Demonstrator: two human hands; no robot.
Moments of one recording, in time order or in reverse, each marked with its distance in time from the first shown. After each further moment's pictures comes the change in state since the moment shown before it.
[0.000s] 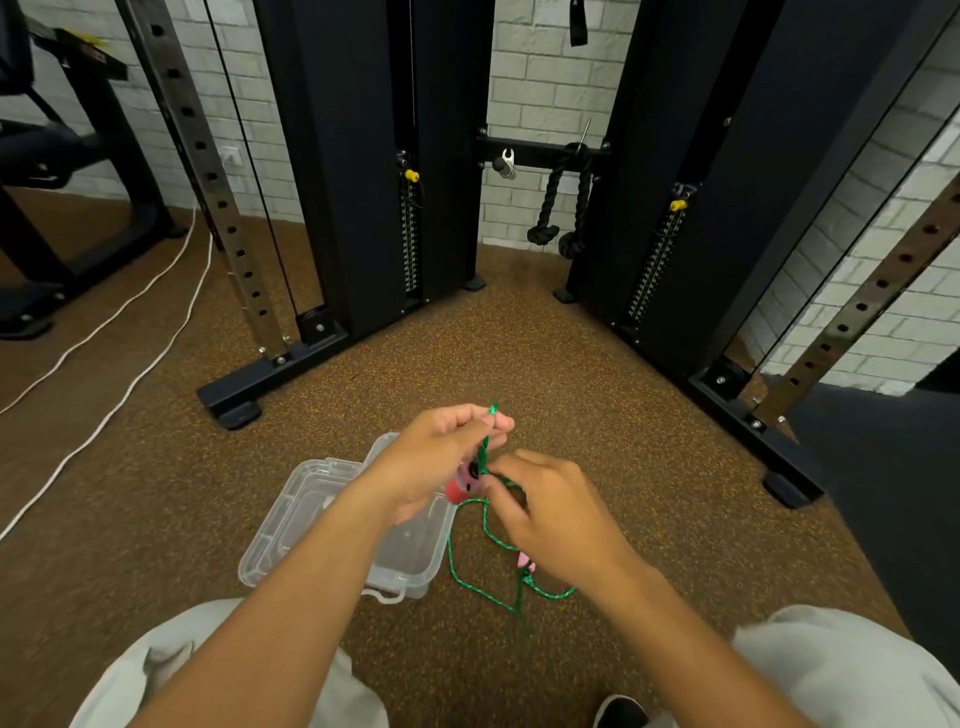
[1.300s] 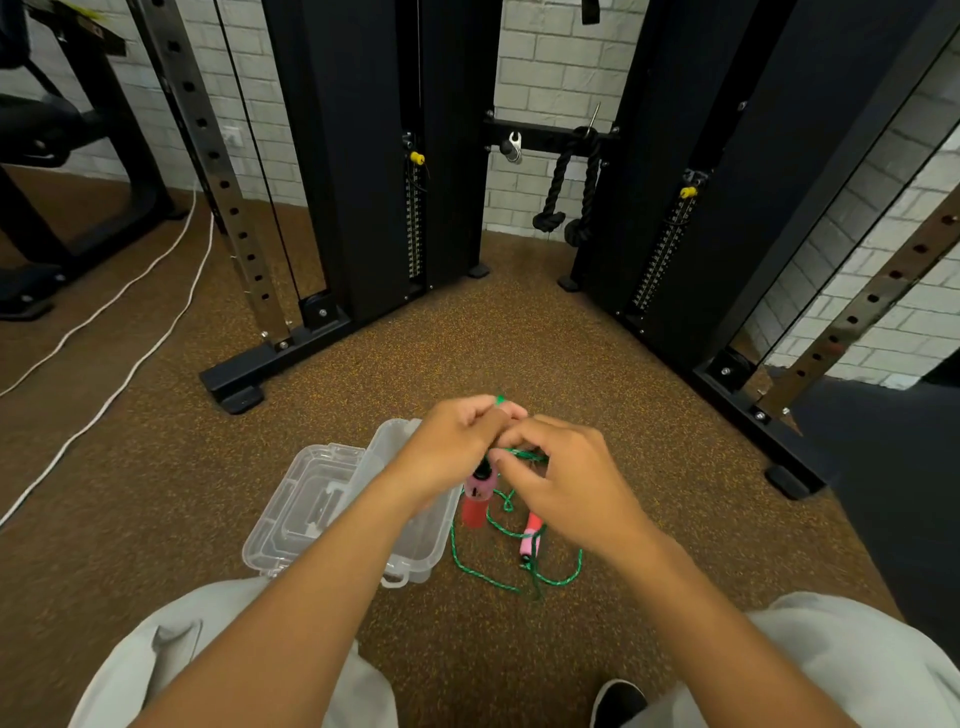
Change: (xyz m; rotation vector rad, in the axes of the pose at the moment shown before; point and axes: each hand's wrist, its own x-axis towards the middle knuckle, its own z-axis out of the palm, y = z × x) left_hand 0.002 -0.007 0.007 0.251 0.066 0.100; right_hand 0.012 0.001 -0.014 0.137 0.042 0.057
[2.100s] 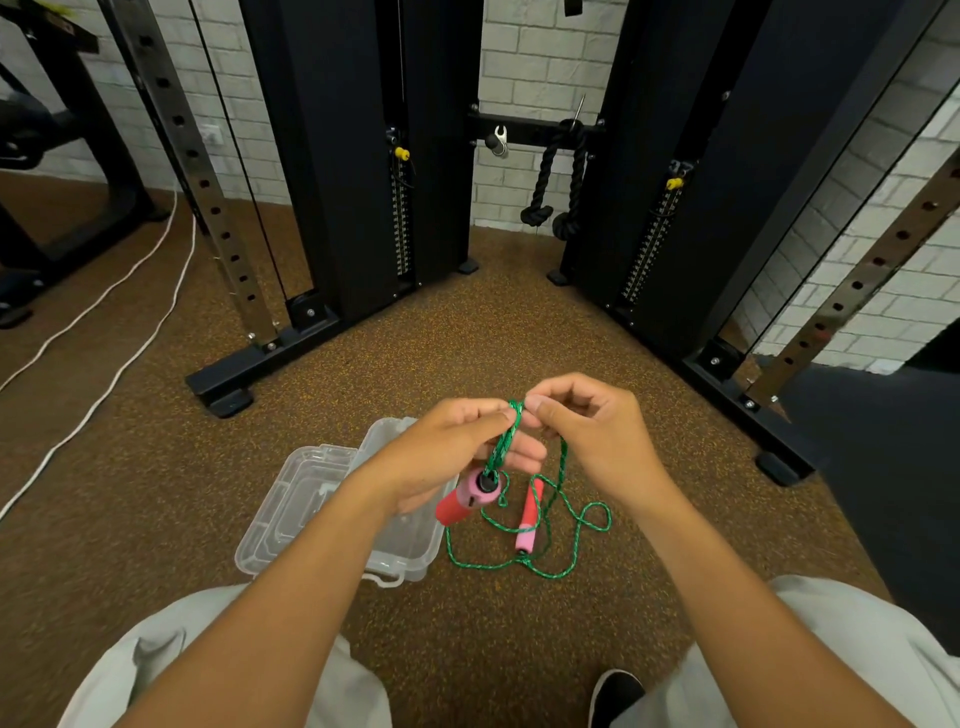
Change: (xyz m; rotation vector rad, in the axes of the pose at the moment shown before) left_hand -0.010 0.012 -0.004 -0.196 -0.265 -0.050; right_hand 0.014 0.025 -0.022 0.650 0.165 0.209
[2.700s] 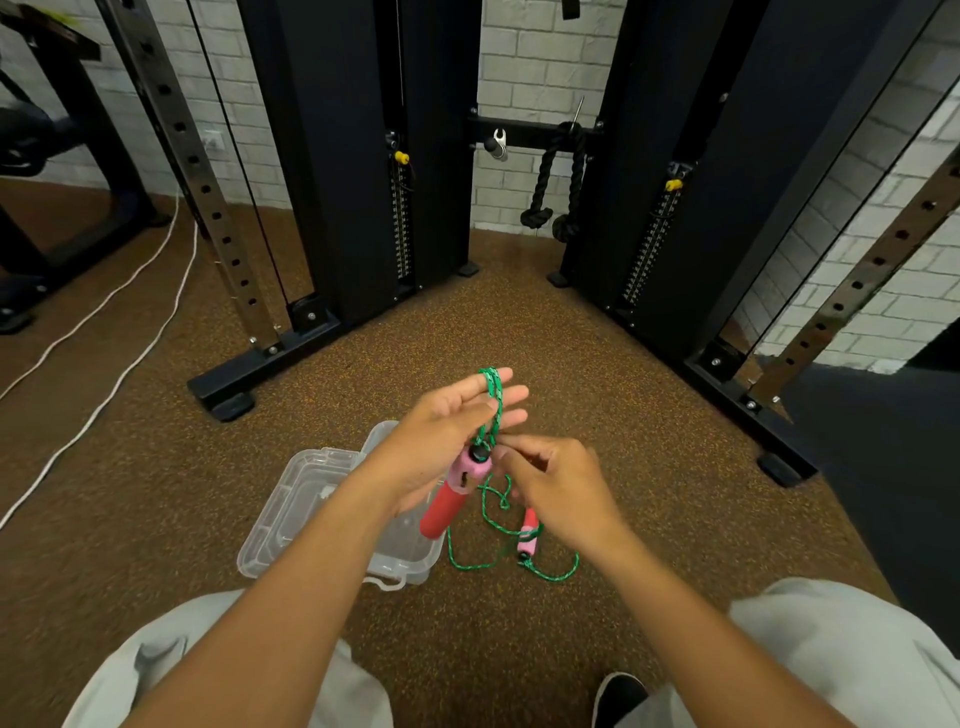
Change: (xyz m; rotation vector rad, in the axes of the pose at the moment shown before) left_hand 0.004 0.000 -0.006 -0.109 0.114 0.074; right_hand -0.025 0.025 0.035 -0.329 -0.067 0.096
